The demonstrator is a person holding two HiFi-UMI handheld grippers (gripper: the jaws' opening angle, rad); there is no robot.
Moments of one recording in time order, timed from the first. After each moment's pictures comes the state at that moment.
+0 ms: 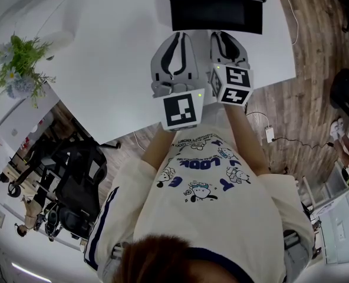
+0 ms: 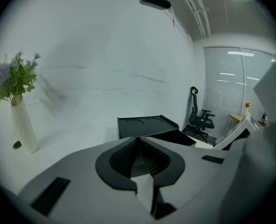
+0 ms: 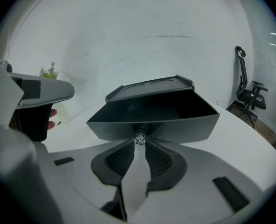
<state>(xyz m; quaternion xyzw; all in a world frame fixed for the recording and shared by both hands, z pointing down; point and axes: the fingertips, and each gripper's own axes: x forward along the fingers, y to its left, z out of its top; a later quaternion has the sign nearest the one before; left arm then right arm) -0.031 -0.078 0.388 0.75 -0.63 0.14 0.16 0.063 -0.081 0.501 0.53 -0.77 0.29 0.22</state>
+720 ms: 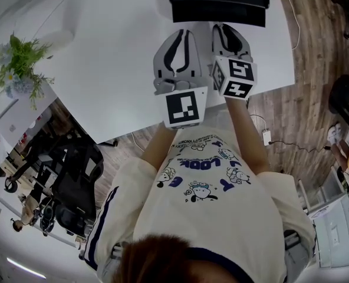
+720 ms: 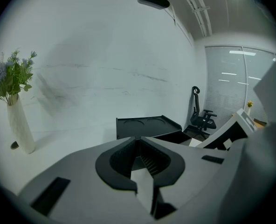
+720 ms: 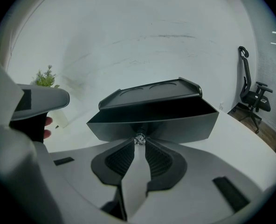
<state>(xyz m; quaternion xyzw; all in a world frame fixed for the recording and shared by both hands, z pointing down) -0.024 -0.097 0.393 0.74 -0.63 0.14 0.16 0.067 -0.118 0.502 0.52 -0.78 0.28 0.21</state>
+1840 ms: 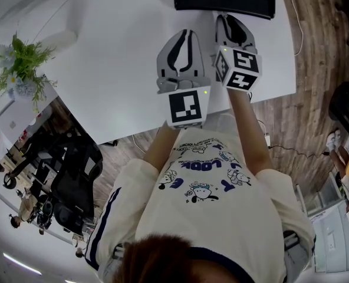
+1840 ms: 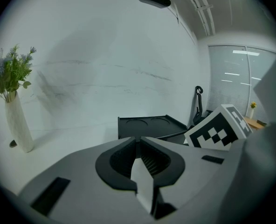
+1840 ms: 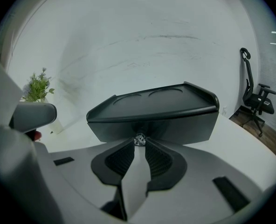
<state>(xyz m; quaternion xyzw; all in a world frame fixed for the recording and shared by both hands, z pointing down) -0.029 -0.115 0.401 0.73 -0.64 0.14 0.16 0.059 -0.168 0.499 0.52 -0.79 0.26 0.19</state>
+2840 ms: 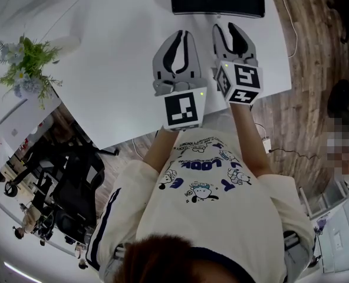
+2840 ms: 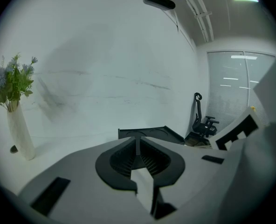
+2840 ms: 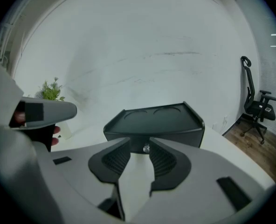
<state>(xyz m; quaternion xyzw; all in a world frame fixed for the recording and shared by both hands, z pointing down) -0.032 -0.114 0.363 0.74 -0.65 0.11 0.15 0.061 -0.146 0.445 0.52 -0.81 0.23 0.16</state>
